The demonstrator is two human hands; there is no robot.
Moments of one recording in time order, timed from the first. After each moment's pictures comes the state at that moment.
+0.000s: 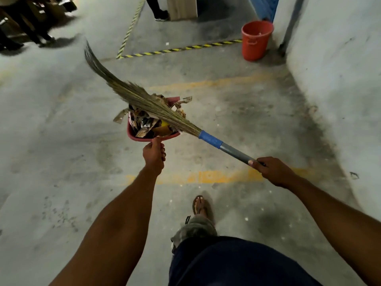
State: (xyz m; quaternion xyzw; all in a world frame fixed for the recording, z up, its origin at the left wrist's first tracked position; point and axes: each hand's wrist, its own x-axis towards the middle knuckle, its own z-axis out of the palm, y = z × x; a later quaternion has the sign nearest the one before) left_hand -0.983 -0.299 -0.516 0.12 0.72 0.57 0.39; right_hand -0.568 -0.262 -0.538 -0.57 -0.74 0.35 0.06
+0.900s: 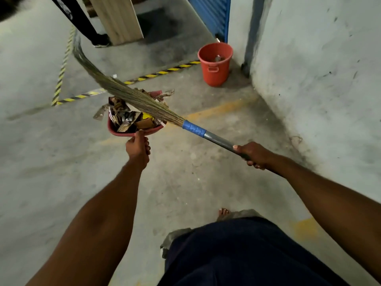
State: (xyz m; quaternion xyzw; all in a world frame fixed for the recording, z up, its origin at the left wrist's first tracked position) left_hand -1.024 0.369 -0.510 0.18 0.70 0.54 0.43; right_hand -0.622 0.326 -0.516 -0.65 -0.54 0.52 0.11
